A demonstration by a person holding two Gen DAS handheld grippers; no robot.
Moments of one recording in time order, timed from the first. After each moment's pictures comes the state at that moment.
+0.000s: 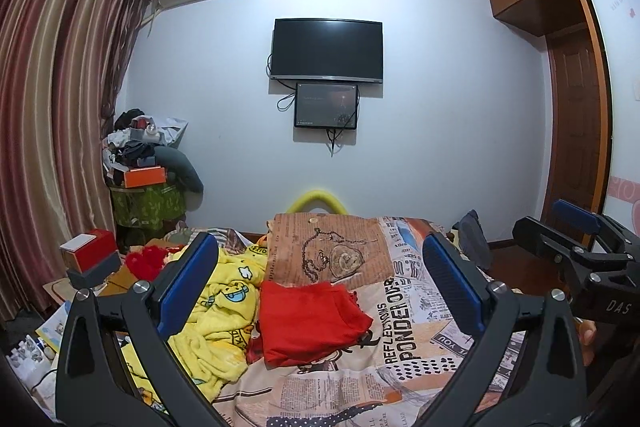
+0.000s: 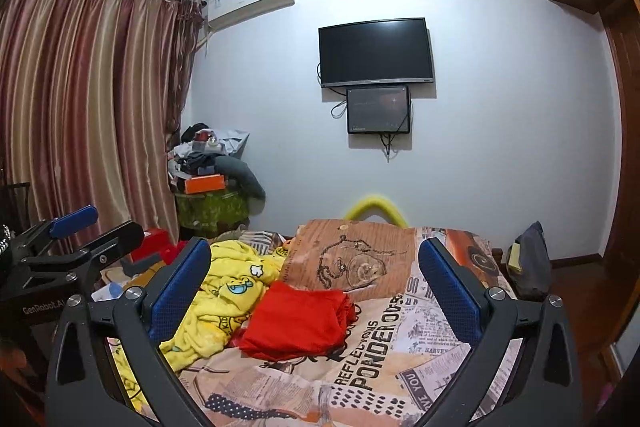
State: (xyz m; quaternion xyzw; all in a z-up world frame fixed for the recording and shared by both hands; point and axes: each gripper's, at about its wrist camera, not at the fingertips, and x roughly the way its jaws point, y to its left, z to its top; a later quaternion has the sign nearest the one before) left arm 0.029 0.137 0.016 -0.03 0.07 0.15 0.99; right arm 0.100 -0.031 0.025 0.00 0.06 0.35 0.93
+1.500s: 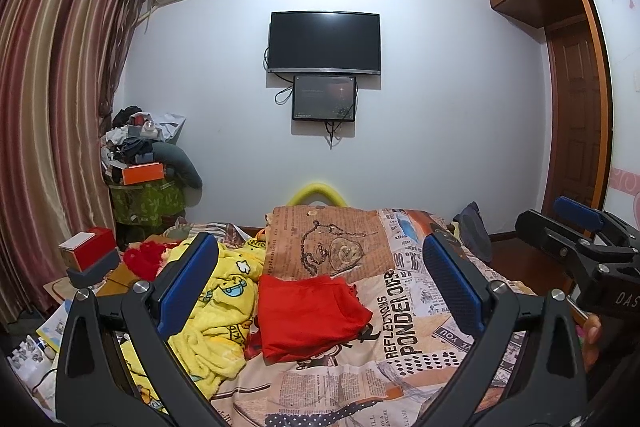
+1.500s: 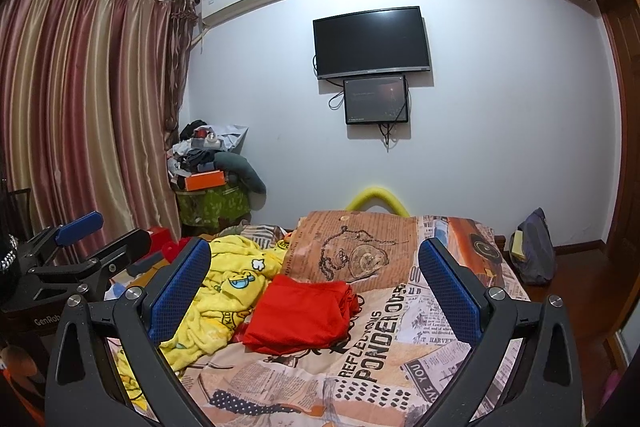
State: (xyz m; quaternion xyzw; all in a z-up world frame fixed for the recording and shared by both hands) left arm 0.039 0.141 0.009 -0.03 0.08 0.15 0.99; right arm 0.102 -0.037 0.024 0.01 0.08 0.35 0.93
